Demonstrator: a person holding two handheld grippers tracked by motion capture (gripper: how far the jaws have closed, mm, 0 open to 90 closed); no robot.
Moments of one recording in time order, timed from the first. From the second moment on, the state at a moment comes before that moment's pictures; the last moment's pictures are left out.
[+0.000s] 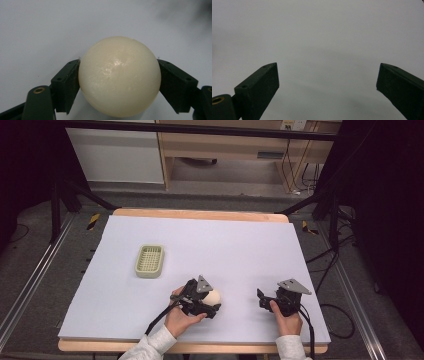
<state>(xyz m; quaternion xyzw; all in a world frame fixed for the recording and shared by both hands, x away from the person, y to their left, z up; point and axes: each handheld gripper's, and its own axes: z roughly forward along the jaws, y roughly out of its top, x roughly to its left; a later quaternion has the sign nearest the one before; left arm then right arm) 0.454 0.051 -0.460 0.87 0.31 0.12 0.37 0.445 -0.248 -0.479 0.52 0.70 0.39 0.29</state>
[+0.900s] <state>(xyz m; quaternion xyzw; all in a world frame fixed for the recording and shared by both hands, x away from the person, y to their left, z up) 0.459 0.090 -0.433 0.86 0.33 0.14 0.37 0.444 -0.248 -0.479 0.52 0.70 0.39 0.29</state>
